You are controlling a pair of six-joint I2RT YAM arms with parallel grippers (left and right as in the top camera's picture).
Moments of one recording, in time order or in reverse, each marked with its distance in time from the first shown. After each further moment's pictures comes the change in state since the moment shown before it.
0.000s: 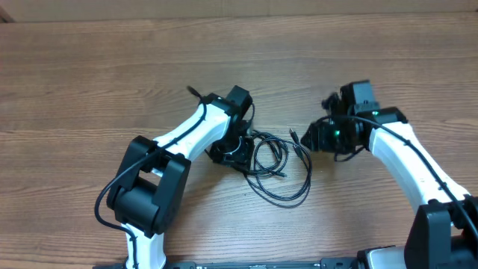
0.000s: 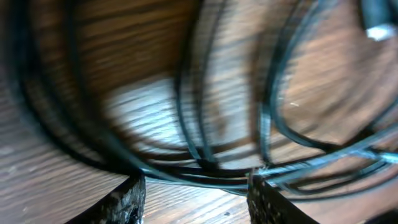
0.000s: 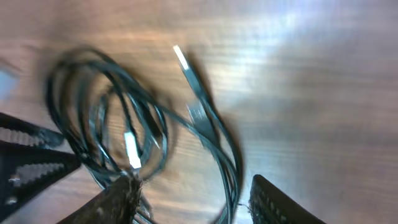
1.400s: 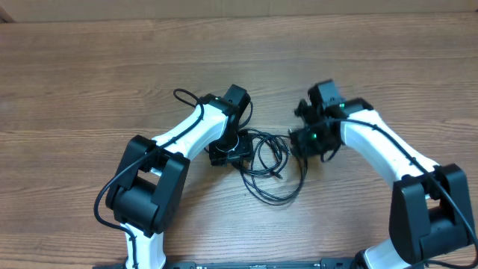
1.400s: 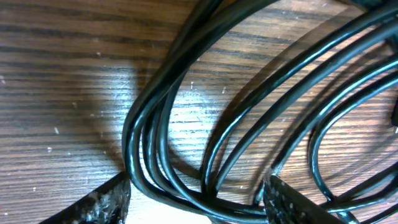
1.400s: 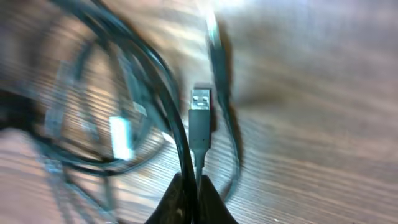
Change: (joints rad) left arm 0.010 0.000 -0.013 0.055 -0.046 -0.329; right arm 0.151 0.151 0.118 -0.099 0.108 -0.138
